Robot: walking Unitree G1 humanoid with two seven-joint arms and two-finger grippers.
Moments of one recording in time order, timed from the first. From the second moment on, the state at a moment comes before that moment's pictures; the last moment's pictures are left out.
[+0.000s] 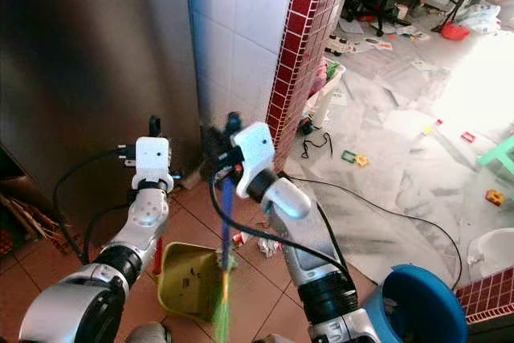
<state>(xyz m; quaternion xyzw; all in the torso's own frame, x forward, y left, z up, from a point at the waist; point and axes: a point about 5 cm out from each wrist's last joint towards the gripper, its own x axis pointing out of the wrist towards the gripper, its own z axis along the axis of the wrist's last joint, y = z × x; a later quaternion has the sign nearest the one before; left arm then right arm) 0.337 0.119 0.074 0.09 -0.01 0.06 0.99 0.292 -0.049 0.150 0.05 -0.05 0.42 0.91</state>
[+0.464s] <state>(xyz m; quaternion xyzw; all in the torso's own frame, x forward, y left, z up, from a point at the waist) 0.338 0.118 0.074 0.09 -0.01 0.06 0.99 0.314 -0.053 0.214 0.02 -0.13 0.44 0.89</state>
